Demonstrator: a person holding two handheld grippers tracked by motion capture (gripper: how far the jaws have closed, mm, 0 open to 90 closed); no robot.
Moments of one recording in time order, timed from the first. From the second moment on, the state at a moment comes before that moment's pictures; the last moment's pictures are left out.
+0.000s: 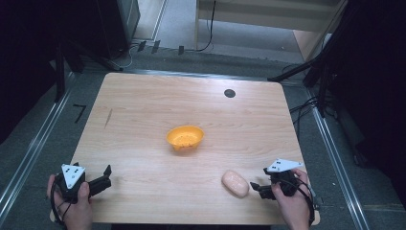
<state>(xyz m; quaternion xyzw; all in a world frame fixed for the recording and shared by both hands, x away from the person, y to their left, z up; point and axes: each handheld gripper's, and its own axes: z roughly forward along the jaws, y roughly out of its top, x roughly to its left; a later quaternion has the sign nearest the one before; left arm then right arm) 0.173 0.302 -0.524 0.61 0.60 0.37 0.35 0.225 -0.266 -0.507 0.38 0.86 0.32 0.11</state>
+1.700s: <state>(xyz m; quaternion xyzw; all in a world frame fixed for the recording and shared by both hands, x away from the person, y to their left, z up) 0.174 0.302 -0.524 0.62 0.60 0.37 0.34 0.225 -0.205 -0.515 0.36 0.88 0.30 0.07</state>
